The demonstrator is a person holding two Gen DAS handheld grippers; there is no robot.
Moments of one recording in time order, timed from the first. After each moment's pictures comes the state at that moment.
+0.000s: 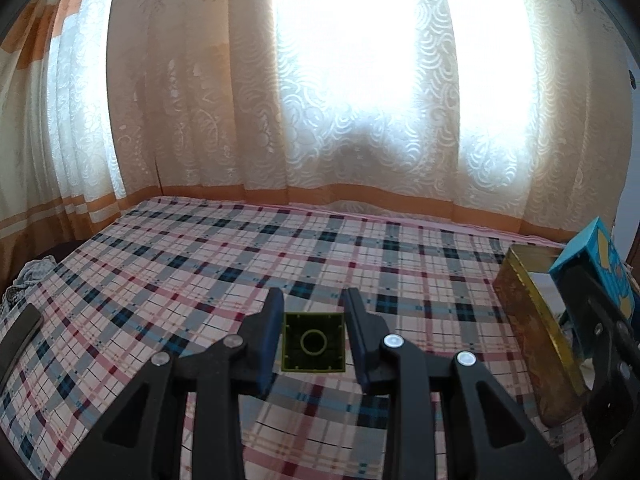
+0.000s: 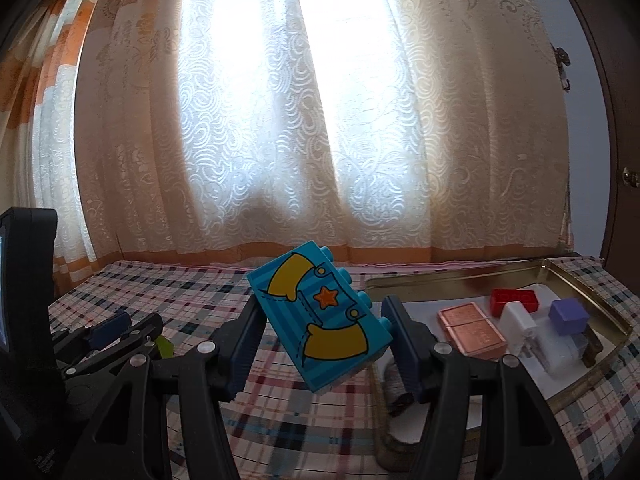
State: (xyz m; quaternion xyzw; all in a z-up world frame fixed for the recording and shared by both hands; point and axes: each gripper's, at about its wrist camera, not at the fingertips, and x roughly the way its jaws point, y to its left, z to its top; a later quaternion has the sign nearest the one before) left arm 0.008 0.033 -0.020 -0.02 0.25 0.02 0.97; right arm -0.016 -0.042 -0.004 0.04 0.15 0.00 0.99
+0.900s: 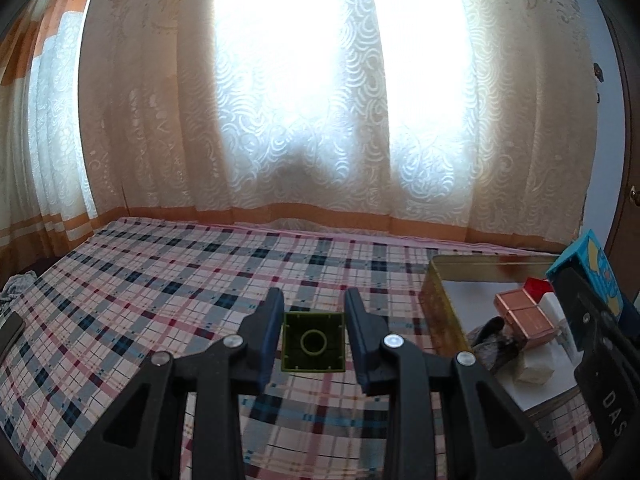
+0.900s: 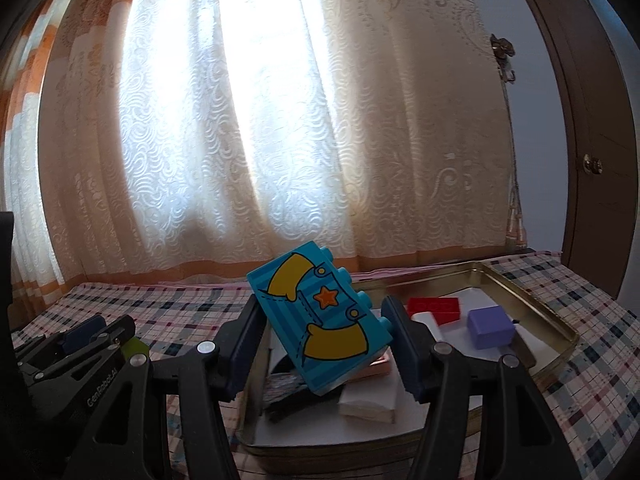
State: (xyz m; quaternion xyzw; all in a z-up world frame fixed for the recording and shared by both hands) left arm -0.014 -0.044 0.000 -0.01 0.22 -0.02 0.97; right arm -0.031 -0.124 0.001 0.07 0.13 -0.06 0.99
